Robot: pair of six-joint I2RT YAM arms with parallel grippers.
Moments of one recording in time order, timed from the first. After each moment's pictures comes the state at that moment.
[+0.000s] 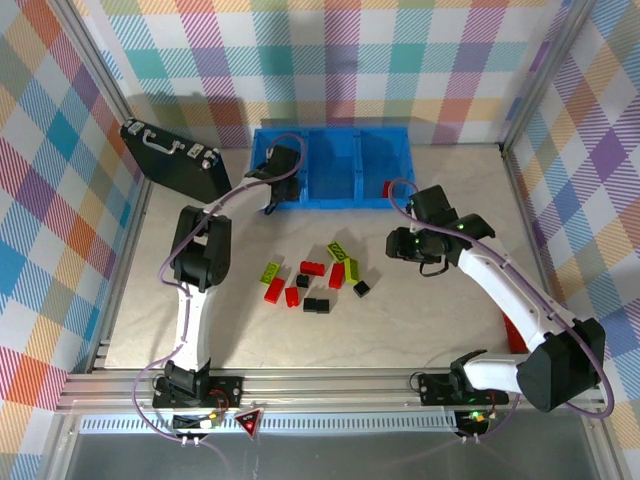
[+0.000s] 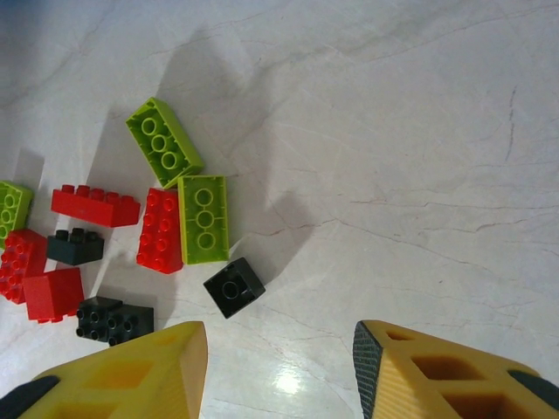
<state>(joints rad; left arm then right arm) -0.37 2.19 1.77 -0.47 -0.27 -0.30 0.44 1.27 1.12 -0.91 -0.08 0.49</state>
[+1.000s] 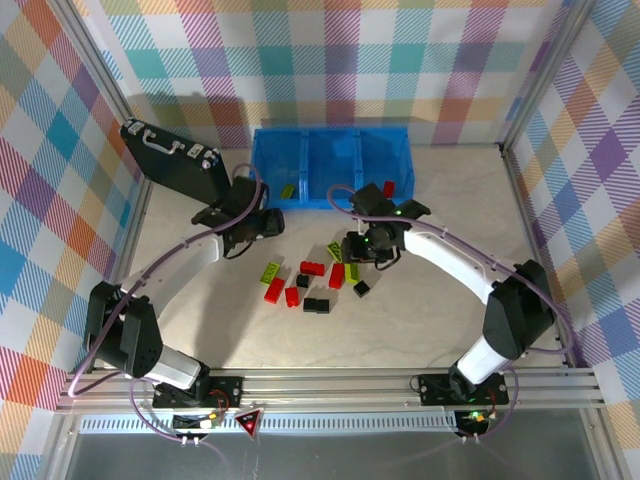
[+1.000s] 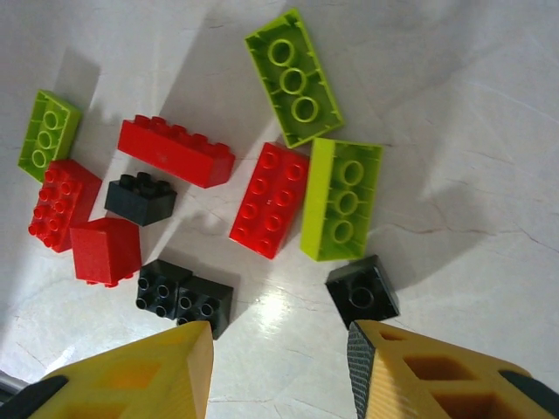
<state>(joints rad) -0.43 1.45 1.14 -0.56 -0.07 -0.51 0.68 1.61 1.33 -0.91 -0.12 0.52</state>
